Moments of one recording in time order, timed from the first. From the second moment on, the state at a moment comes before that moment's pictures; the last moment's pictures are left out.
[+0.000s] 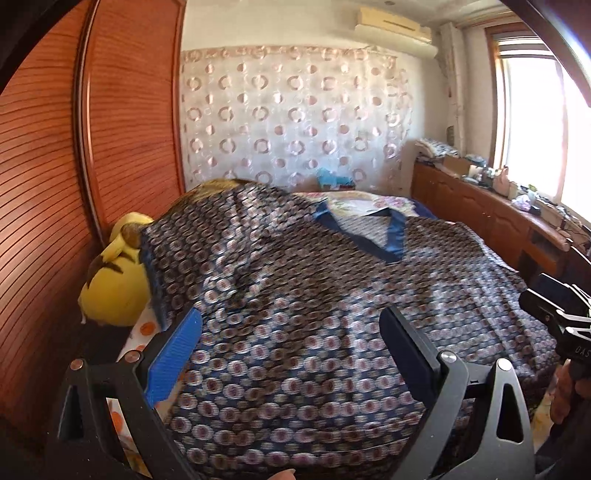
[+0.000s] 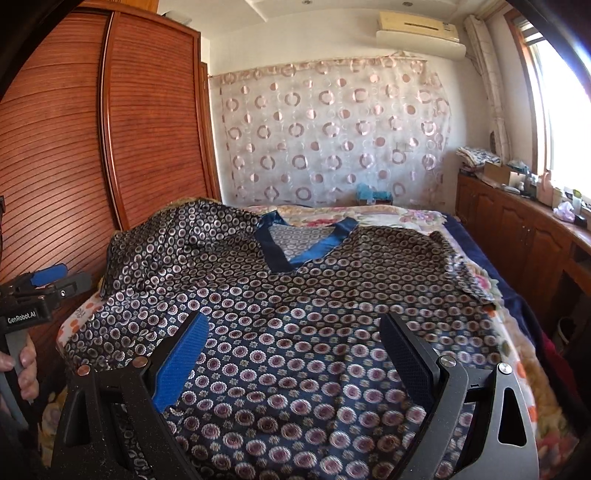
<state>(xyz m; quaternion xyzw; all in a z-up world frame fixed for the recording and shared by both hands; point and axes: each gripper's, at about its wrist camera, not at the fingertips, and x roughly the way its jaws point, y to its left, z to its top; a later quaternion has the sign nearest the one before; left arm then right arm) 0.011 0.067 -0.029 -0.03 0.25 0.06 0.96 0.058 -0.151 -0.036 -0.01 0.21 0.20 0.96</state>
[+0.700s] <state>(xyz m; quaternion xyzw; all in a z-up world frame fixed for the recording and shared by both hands) 0.047 0.187 -0.055 -0.06 0.29 0.09 0.95 0.149 -0.092 -0.048 -0.05 0.27 0.31 0.91</state>
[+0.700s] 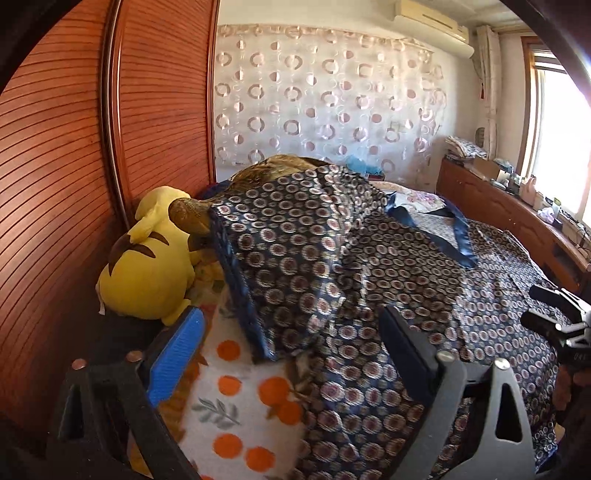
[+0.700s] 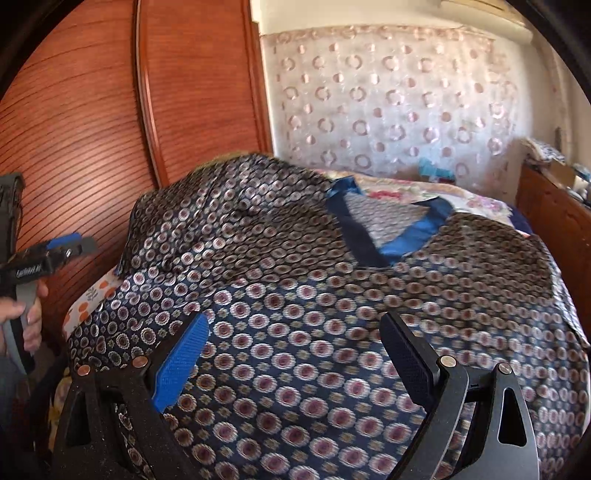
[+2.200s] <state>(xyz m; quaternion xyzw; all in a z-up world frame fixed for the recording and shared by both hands) 0.112 0.117 -0.023 -0.07 0.34 -0.10 0.93 0.167 -0.077 -0.061 -0.03 0.30 0.31 0.90</state>
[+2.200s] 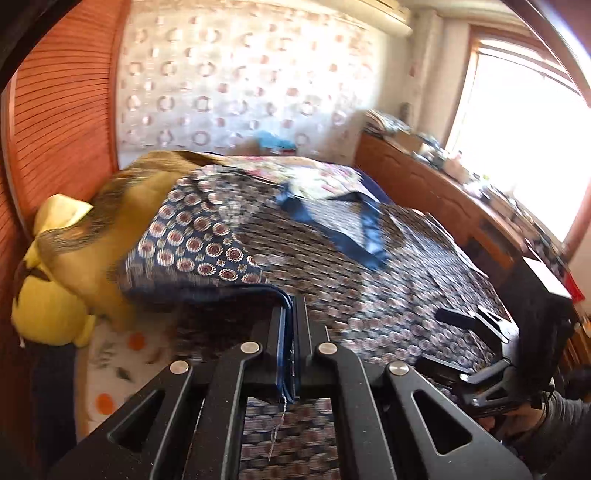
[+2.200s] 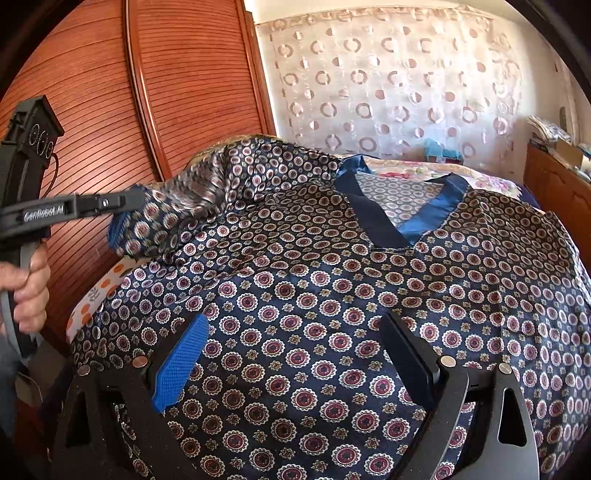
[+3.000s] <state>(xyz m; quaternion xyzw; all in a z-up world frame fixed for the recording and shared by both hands) 0.043 0.176 -0.059 -0.05 0.36 0.03 0.93 0.173 -0.042 -0.025 -0.07 0.29 0.37 0.88</state>
